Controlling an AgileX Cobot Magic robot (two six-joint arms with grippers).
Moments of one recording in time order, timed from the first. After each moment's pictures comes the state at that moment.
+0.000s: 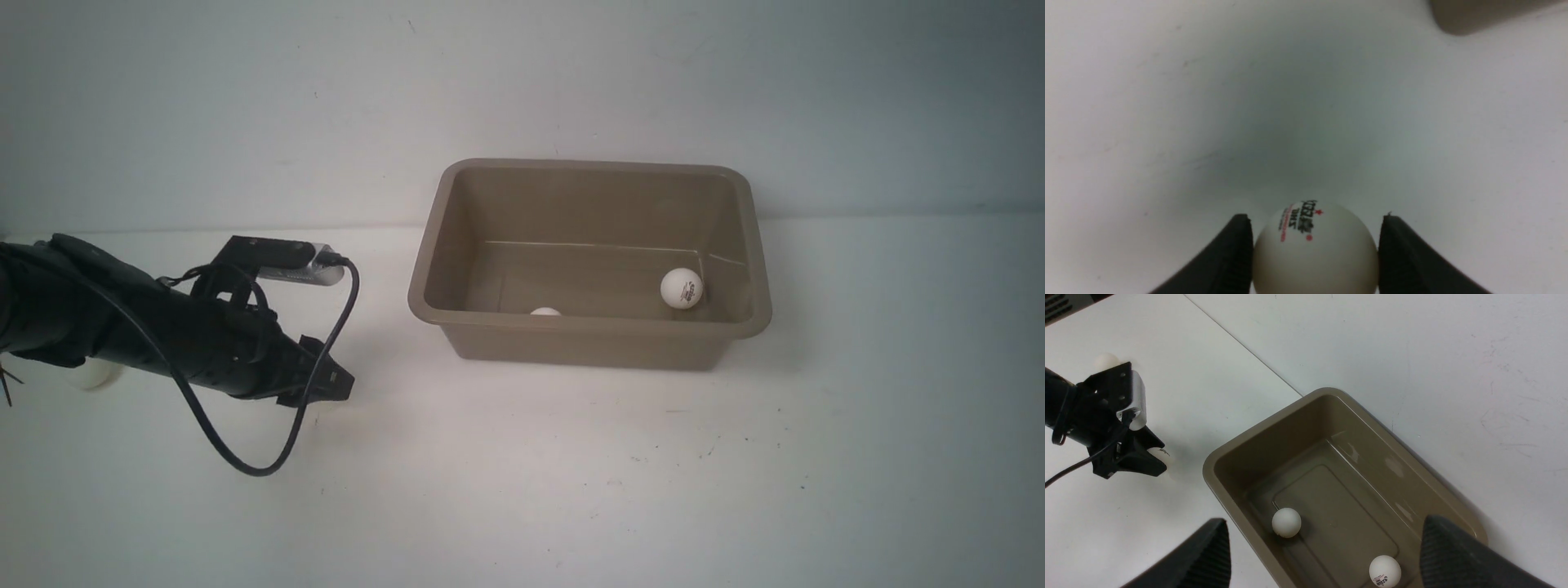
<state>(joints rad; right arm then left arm) 0.24 1.63 -2.01 0.46 1.28 -0.60 0.04 1.88 -1.04 -1.00 0.58 1.15</state>
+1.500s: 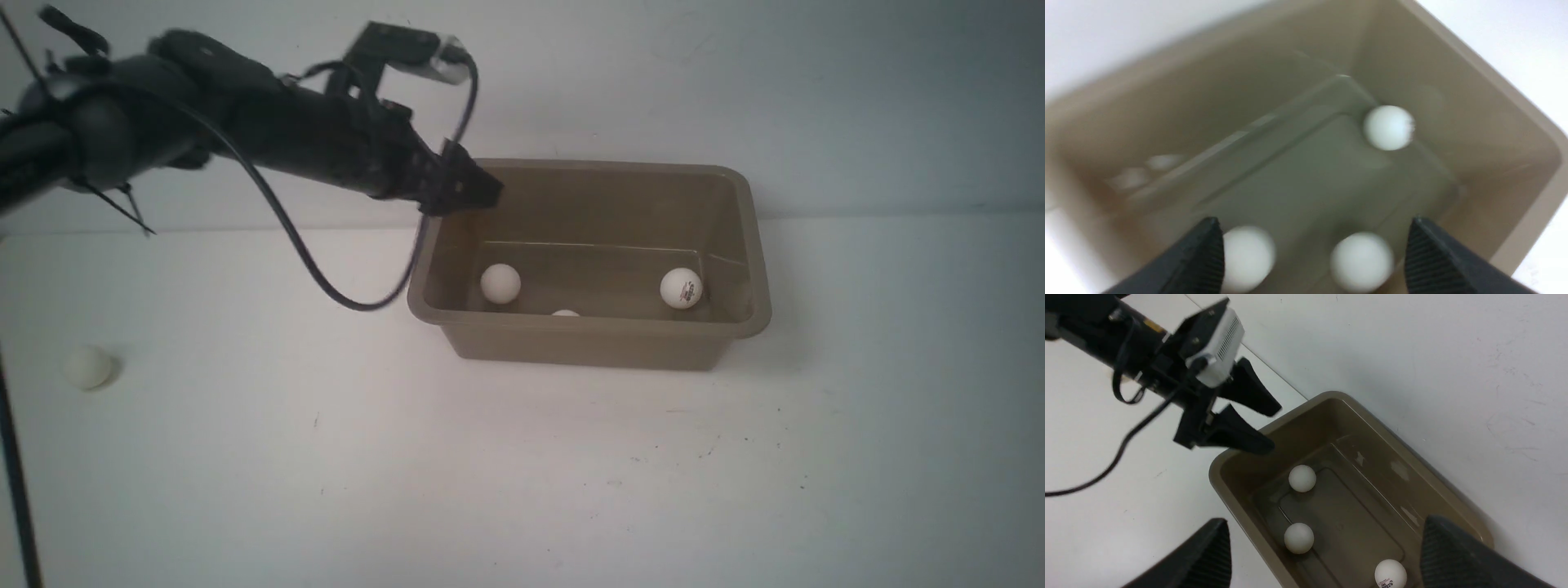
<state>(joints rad) 0.24 1.63 -2.01 0.48 1.28 -0.60 -0.11 1.97 -1.63 -0.96 0.77 1.05</state>
